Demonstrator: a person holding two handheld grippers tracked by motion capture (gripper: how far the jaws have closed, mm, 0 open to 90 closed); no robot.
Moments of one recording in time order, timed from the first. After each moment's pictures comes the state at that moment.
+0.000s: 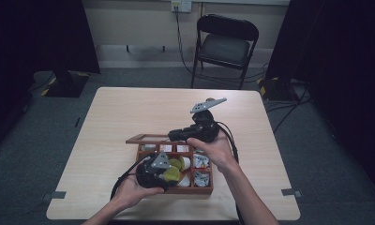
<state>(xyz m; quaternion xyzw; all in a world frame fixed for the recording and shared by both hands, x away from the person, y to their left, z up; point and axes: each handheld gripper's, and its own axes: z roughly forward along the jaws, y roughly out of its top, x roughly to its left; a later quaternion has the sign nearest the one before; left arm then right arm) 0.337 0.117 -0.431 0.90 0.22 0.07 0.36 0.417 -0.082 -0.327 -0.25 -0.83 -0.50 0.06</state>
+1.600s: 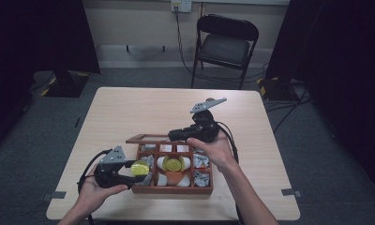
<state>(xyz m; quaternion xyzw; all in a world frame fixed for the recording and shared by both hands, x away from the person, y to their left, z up) 0.323 0.221 -0.409 0.85 0.30 0.09 0.42 0.417 -0.081 -0.326 -0.25 -0.83 -0.50 0.06</state>
